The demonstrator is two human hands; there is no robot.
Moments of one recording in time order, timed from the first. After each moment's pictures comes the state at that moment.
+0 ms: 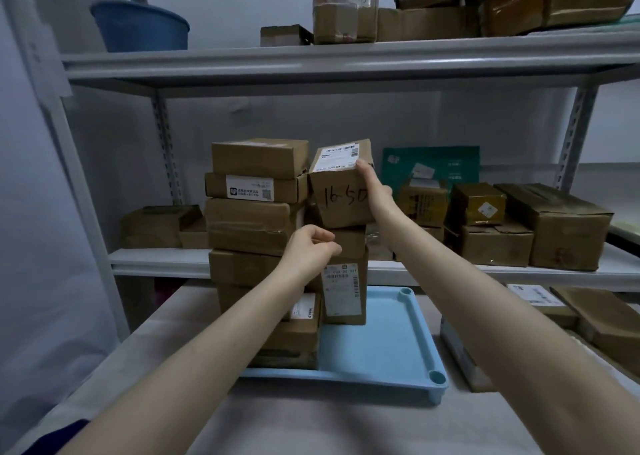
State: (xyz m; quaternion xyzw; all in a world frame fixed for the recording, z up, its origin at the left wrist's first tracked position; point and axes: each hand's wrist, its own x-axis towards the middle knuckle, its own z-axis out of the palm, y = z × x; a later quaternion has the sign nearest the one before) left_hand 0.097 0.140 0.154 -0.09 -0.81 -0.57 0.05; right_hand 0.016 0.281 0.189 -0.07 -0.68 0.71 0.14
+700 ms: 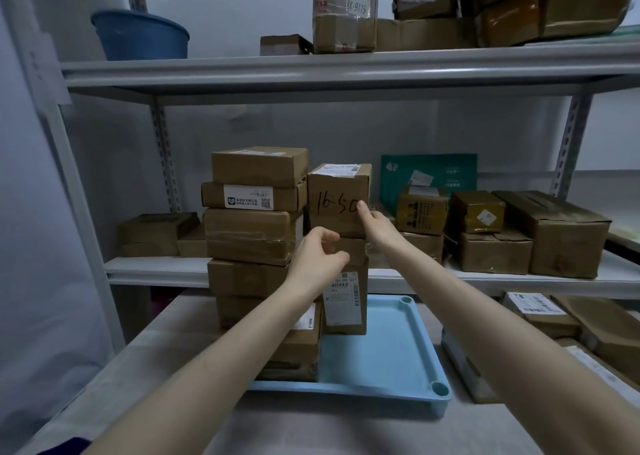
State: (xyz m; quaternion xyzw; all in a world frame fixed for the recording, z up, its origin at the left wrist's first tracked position) left_hand 0.090 0.149 0.150 -0.13 -0.83 -0.53 0.11; right_hand 0.003 0.293 0.151 -0.03 -0.82 0.56 0.14
